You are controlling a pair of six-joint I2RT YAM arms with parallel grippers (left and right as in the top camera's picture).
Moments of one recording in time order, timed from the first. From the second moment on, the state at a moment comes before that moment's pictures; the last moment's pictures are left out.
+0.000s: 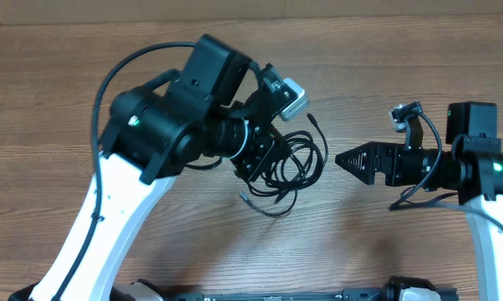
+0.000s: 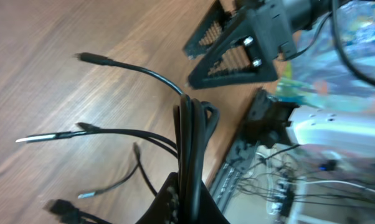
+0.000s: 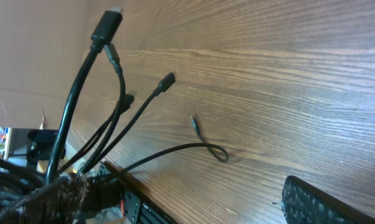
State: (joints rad) left arm -0.59 1.56 2.04 -1.46 0.54 0.10; right arm -0.10 1.16 1.18 -1.19 -0.82 -0.04
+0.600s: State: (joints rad) left arm -0.67 1.54 2.04 -1.36 0.56 0.08; right arm -0.10 0.80 1.18 -1.13 -0.52 0.28
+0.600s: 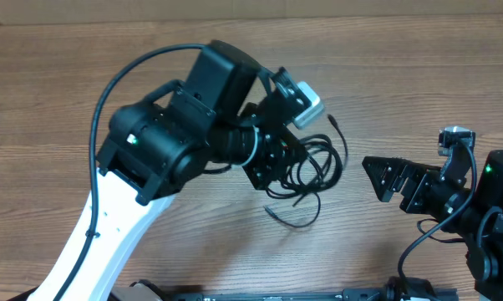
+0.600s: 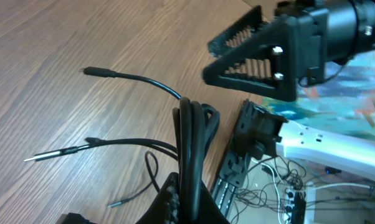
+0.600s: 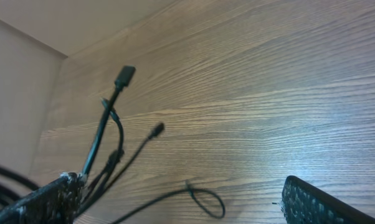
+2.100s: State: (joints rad) left arm -0.68 1.59 2.04 -1.26 0.53 0.05; right arm -0.10 1.24 1.54 -1.62 -0.79 -0.46
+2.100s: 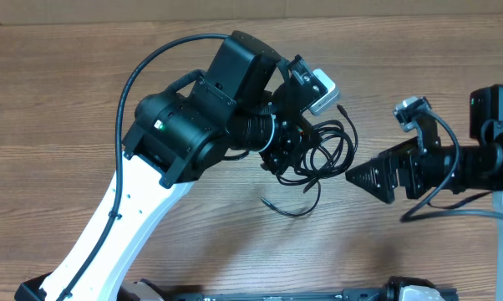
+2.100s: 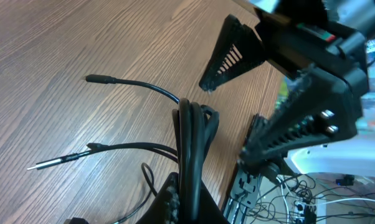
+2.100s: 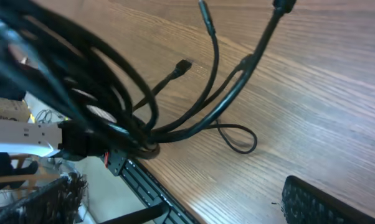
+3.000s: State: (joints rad) left arm -0.68 1.59 2.04 -1.21 0.62 0.05; right arm -0.10 1.01 1.39 -1.33 -0.87 -0.33
